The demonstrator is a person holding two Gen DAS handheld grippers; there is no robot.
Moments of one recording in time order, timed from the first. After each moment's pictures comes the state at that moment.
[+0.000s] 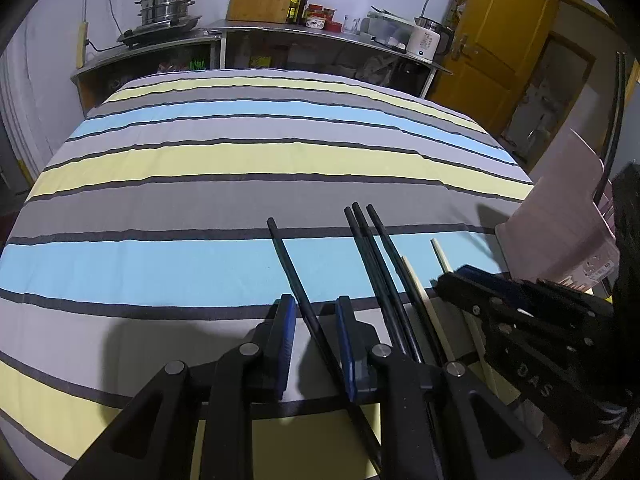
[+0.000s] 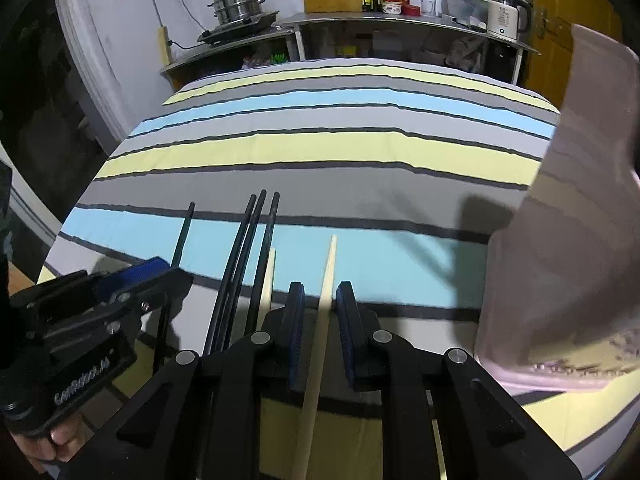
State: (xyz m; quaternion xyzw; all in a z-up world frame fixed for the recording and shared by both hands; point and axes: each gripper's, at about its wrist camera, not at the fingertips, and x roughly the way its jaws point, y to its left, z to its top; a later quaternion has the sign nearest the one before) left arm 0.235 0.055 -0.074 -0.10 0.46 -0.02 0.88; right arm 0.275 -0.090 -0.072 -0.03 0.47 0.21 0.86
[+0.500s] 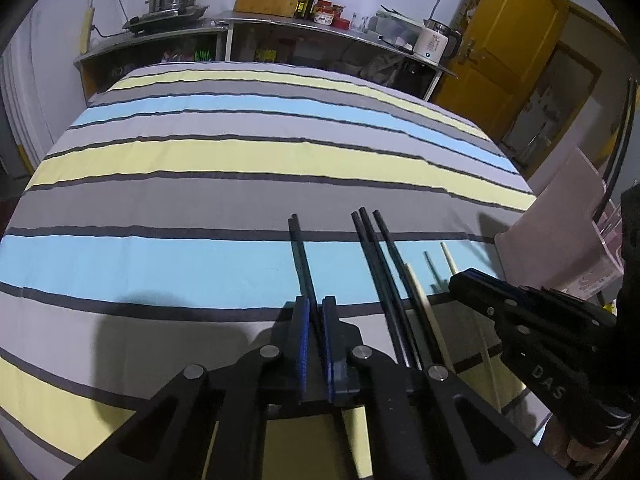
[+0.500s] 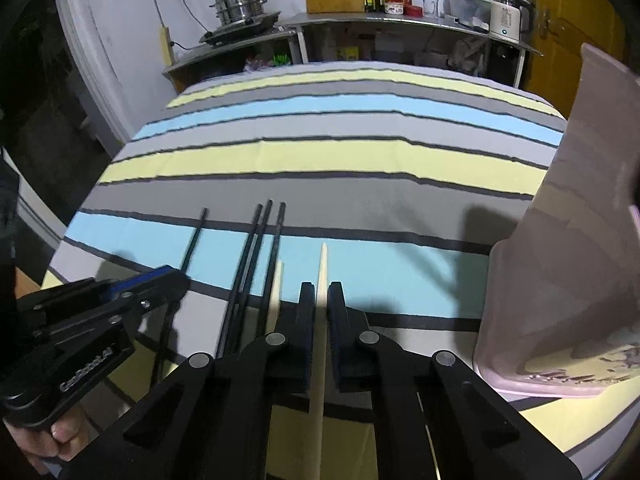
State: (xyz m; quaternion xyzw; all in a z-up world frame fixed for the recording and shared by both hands) left arm 0.238 0.064 -0.068 -0.13 0.46 -0.03 0.88; right arm 0.275 -0.088 -0.061 -0.03 0.47 0.22 0.86
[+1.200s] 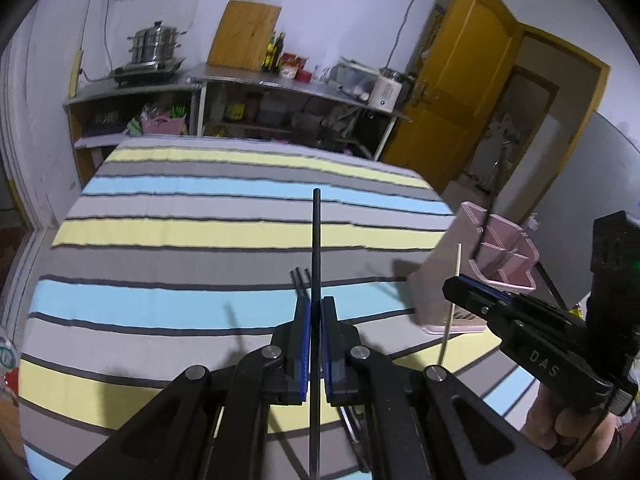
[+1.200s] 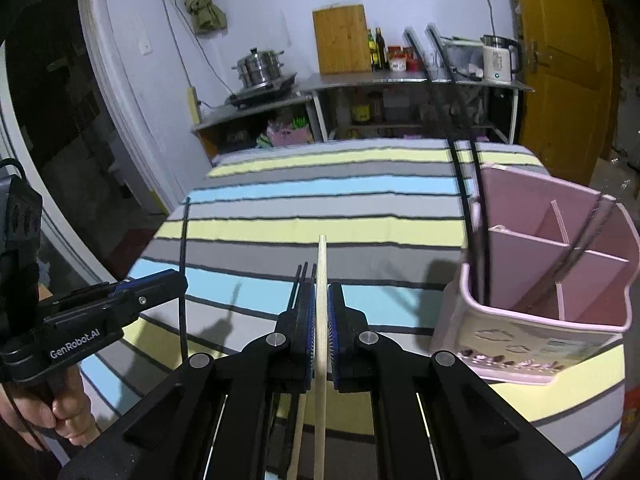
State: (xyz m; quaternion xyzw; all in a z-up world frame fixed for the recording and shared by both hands) left arm 0.177 0.060 0.038 -0.13 0.38 -0.08 0.91; right arm 0.221 -0.129 0.031 0.02 0.38 0.25 0.89
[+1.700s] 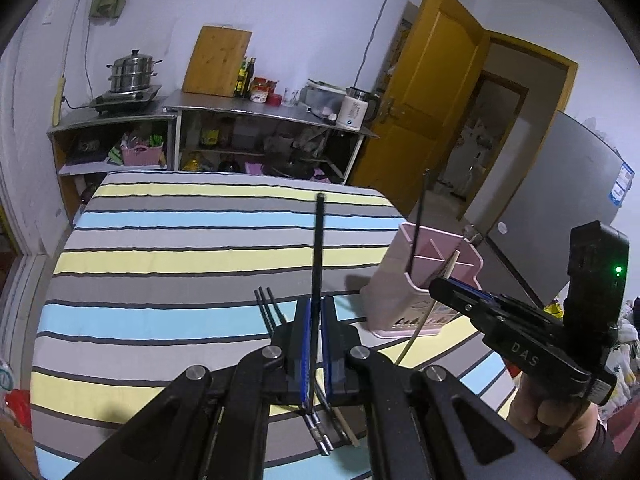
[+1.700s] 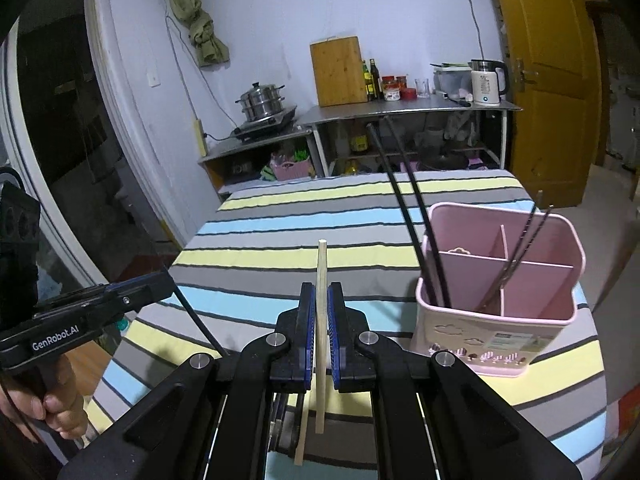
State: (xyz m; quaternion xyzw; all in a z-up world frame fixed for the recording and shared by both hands) left arm 0.141 0.045 0.091 -0.12 0.35 -0.12 0.92; right arm 0.188 -0.161 0.072 0.05 0.34 0.25 0.91
